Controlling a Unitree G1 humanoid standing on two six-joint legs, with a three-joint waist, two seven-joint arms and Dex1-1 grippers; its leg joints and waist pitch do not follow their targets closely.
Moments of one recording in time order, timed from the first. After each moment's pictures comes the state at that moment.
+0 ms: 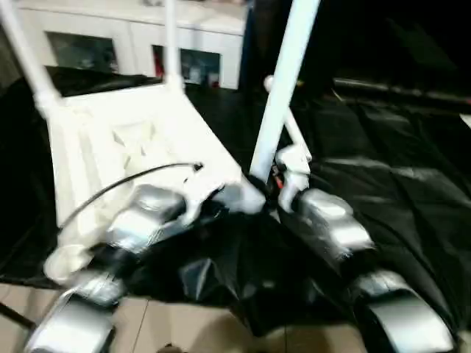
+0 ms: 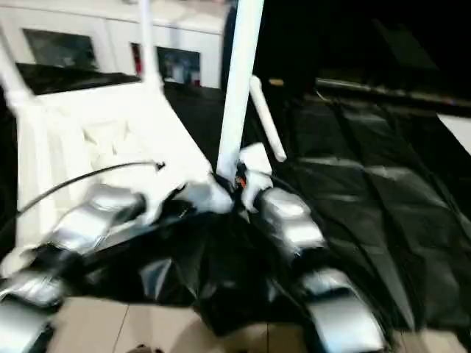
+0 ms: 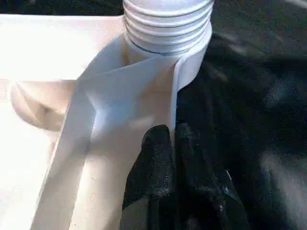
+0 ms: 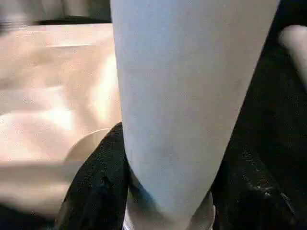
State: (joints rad) left arm -0.71 0.20 -0.27 0.58 0.10 0.52 -0.67; right arm -0.75 -0.01 0.04 0.98 0.16 -0.07 0.27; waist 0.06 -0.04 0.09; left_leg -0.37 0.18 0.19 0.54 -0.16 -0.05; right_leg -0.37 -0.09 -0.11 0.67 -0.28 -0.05
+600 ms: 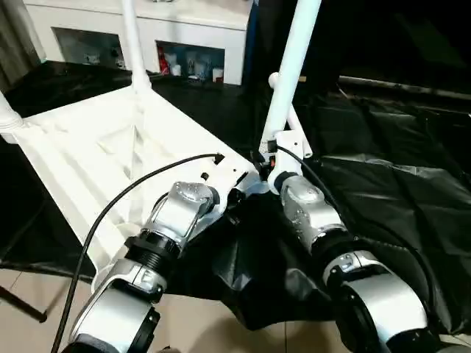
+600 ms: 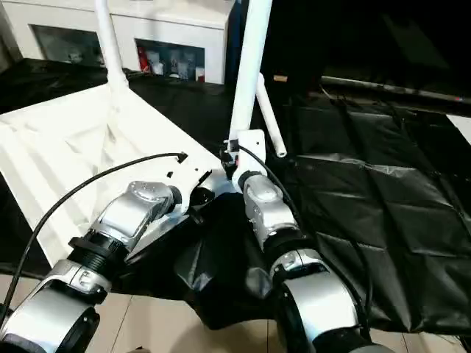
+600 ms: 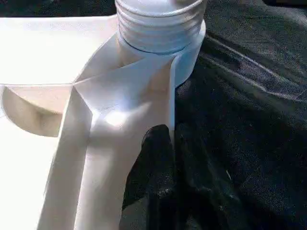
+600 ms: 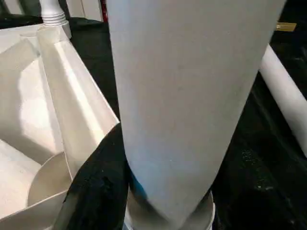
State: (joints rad) left arm -0.71 0.12 -0.25 0.56 0.10 0.61 -0.54; right arm -0.83 0.06 -0.01 1.06 0.12 -0.05 0.08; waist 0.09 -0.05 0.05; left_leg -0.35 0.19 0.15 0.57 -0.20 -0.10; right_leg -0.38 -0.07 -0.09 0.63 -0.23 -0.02
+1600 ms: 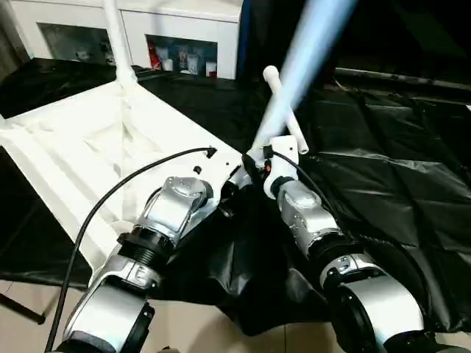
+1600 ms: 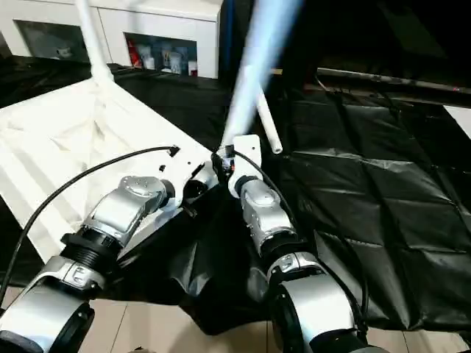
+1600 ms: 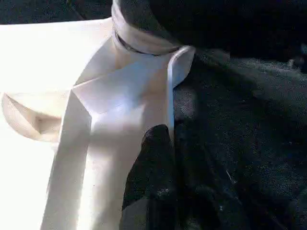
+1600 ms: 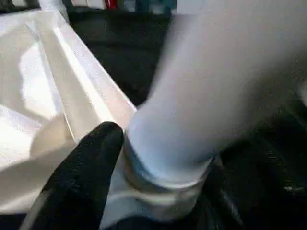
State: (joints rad) left arm -0.73 0.15 -0.23 0.56 0.09 0.58 -0.53; right arm -0.82 0.07 -0.05 1.12 0.09 -0.10 0.16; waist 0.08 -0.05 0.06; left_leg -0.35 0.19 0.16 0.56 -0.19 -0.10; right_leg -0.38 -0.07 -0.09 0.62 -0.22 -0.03
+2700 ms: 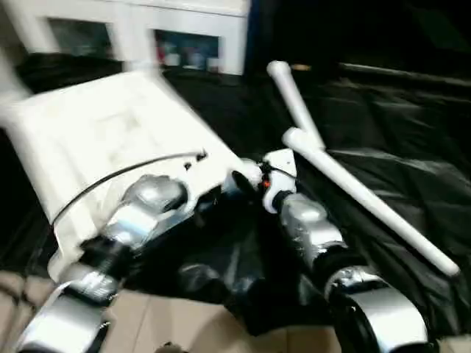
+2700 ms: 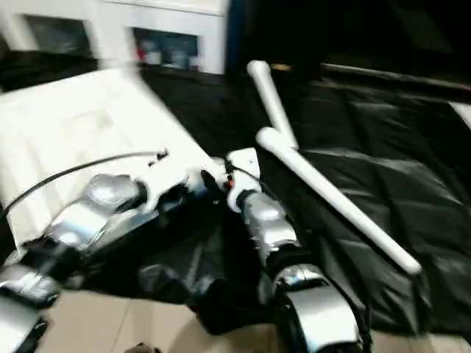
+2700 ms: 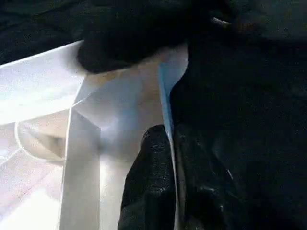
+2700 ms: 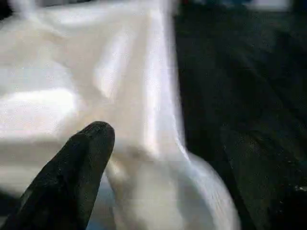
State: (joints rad) left arm -0.64 0.42 -0.41 0.48 0.14 0.12 -0.90; right arm -0.69 0.04 -0.04 0.90 0.13 -0.11 0.43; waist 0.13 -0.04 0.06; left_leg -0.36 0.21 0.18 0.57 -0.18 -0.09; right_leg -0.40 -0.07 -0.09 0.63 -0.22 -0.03
